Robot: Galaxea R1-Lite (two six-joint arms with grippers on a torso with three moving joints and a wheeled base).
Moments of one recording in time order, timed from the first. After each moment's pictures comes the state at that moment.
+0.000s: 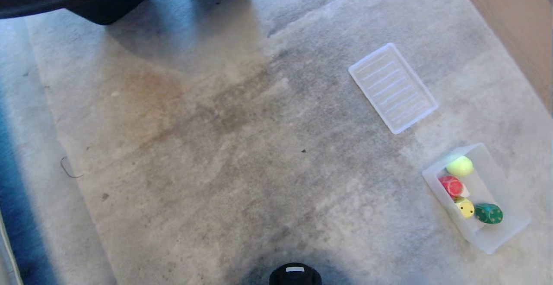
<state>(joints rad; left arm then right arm) 0.00 0.00 0.00 0.01 0.04 -0.12 -0.01 0.00 -0.06 0.16 0.01 -0.03</state>
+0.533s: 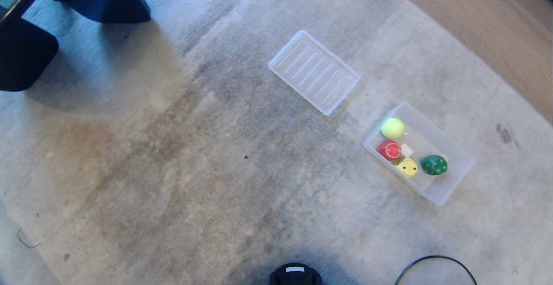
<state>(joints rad) 0.00 0.00 0.00 0.00 0.04 -0.13 -0.01 0.00 -0.06 0.16 0.01 -0.03</state>
